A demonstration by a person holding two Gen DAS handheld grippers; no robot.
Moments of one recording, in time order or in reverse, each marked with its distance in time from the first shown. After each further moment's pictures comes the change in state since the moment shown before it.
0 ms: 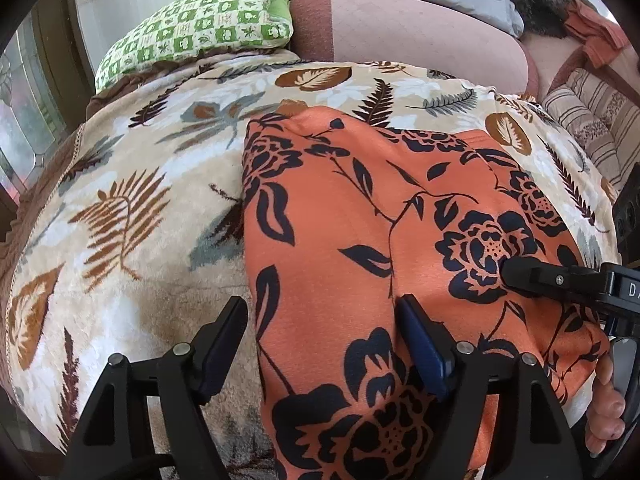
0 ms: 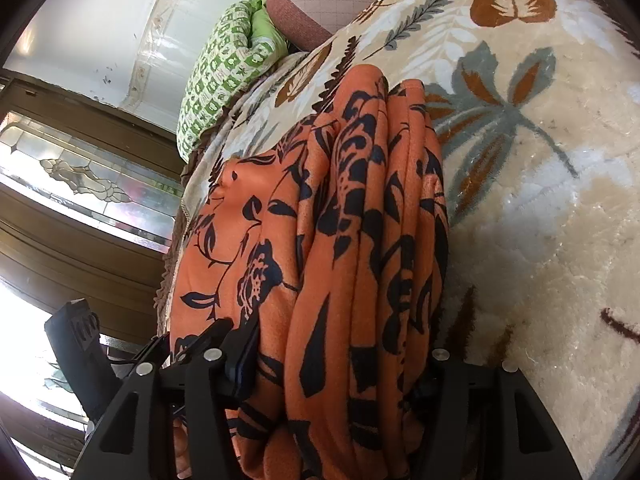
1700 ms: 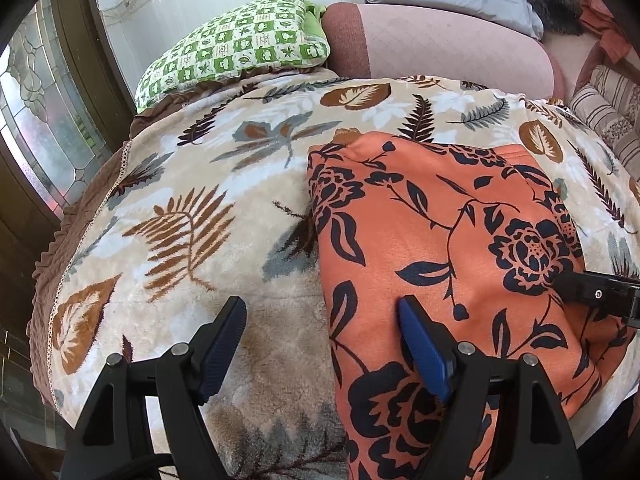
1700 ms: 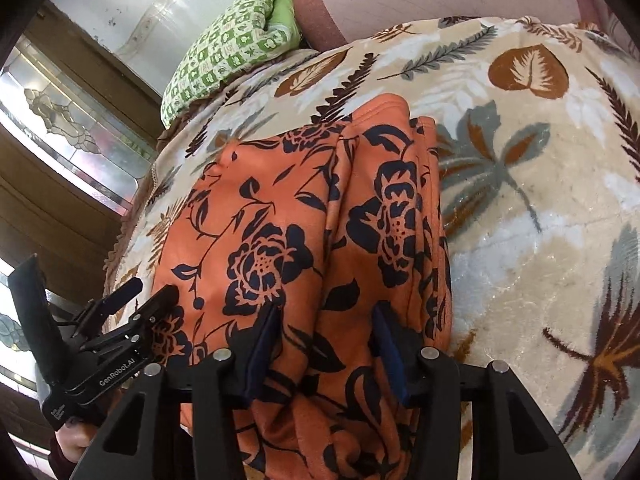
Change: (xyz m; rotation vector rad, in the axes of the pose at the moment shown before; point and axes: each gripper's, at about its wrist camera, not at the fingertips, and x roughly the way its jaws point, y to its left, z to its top) left arm -0.019 0.019 0.002 0.021 -0.059 0.156; right arm -0.013 0.048 0.000 -0.199 0.003 -0.230
